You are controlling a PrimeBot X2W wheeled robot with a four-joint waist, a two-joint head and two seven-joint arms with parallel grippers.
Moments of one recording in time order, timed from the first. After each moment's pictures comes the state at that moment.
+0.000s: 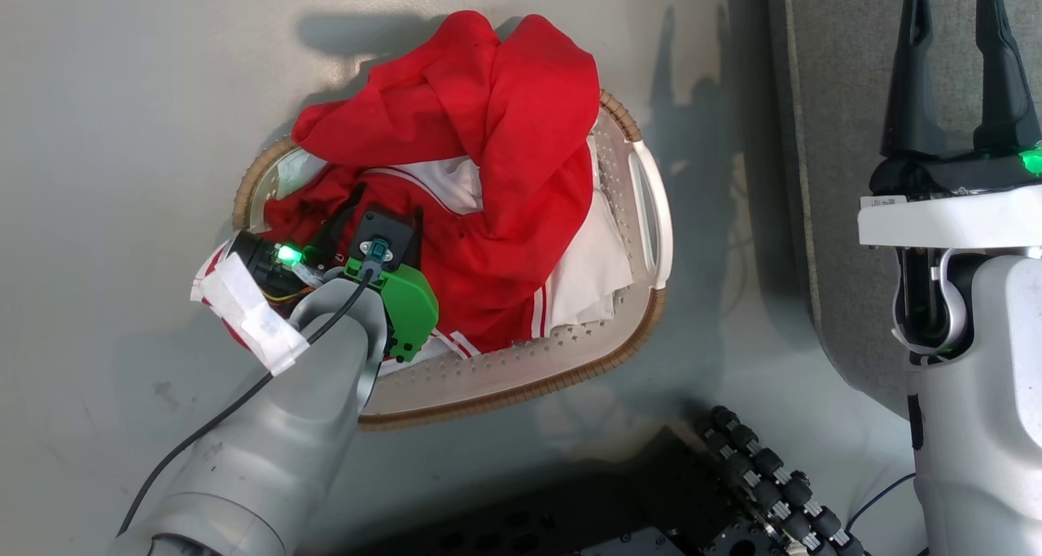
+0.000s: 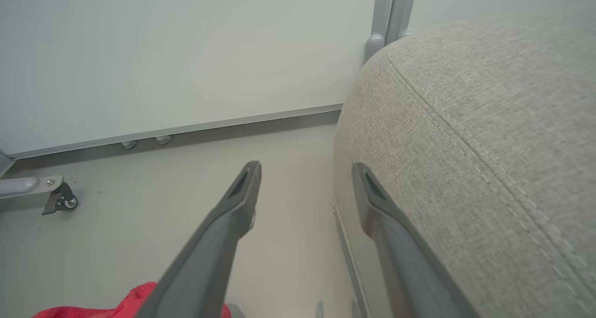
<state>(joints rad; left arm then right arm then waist) -0.87 0.05 -0.78 1.16 -0.33 0.07 -0.26 -0.53 -0.05 -0.10 0.04 0.32 0.13 -0.26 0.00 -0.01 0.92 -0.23</state>
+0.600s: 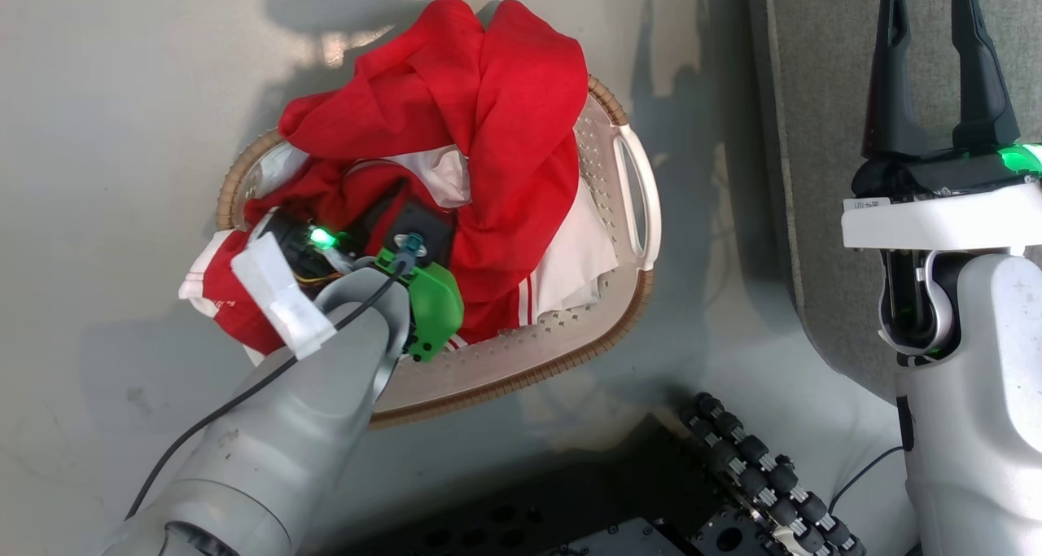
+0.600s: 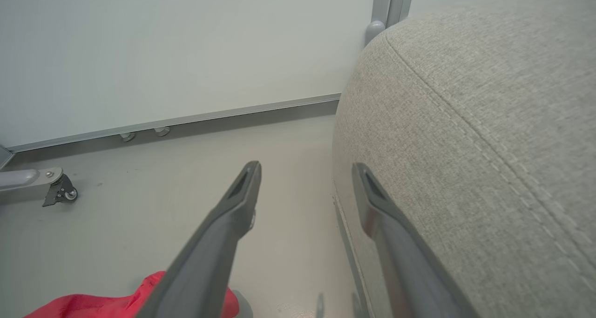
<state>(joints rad) -0.90 0.05 -0.90 1.12 -0.34 0.02 -0.22 -0.53 -0.05 -0.06 0.04 0.34 0.13 -0.26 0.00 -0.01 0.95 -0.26</state>
